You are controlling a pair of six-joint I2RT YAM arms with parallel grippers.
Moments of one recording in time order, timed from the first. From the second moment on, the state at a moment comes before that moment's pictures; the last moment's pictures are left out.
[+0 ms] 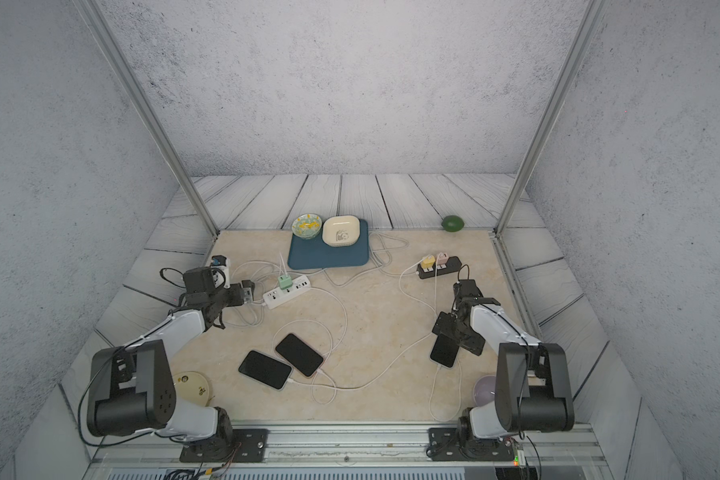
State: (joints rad) left arm 0.16 1.46 0.76 0.05 0.18 0.02; right arm 0.01 1.46 0.81 -0.74 0.00 0.50
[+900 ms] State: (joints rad) left arm 0.19 1.49 0.76 0.04 0.20 0.00; right arm 0.06 1.56 0.84 -0.71 0.05 0.51
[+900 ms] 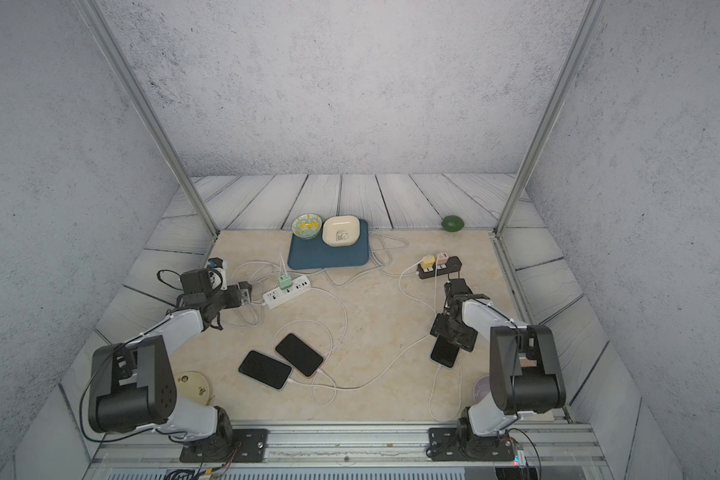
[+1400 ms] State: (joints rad) left arm 0.20 1.49 0.80 -0.01 0.29 0.00; right arm 0.06 1.41 0.87 -0.72 0.04 0.47
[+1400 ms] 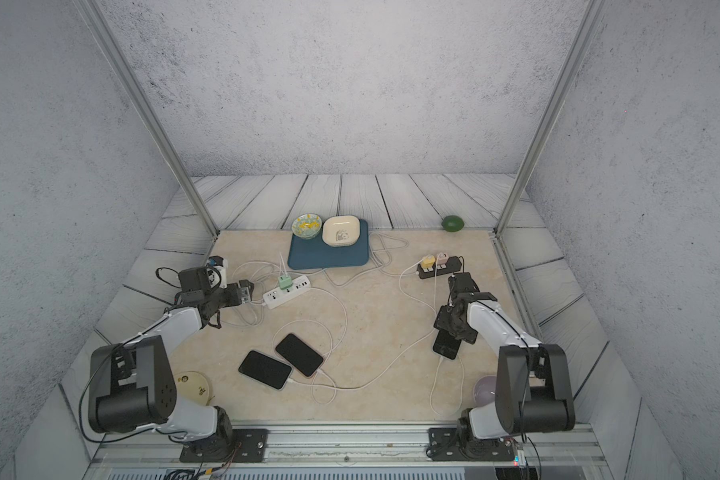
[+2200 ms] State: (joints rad) left arm 0.10 1.44 1.01 -0.35 1.02 0.16; right arm 0.33 1.48 1.06 -0.39 -0.67 0.18
